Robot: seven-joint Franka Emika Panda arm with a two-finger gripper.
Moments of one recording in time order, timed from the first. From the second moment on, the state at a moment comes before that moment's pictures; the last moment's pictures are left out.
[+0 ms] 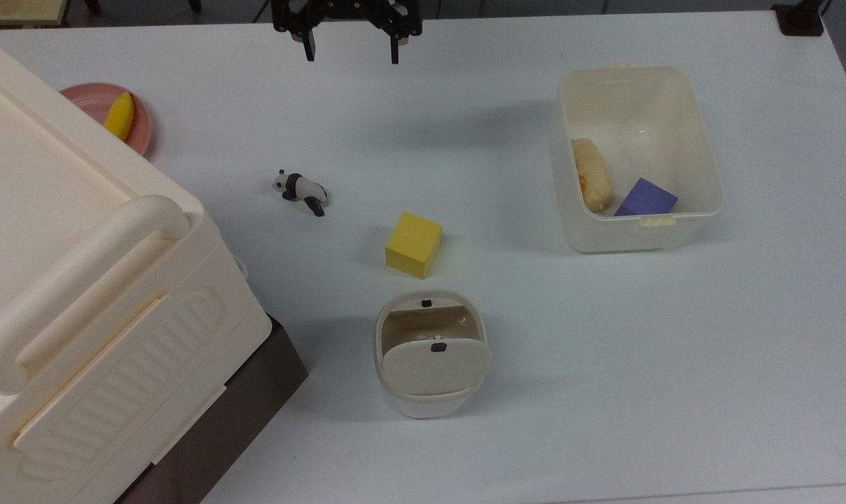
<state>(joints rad) 0.07 0.02 -0.04 -1.66 0.00 1.70 0.06</state>
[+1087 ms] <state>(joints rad) 0.09 0.02 -0.03 -1.67 0.02 1.86 0.06</state>
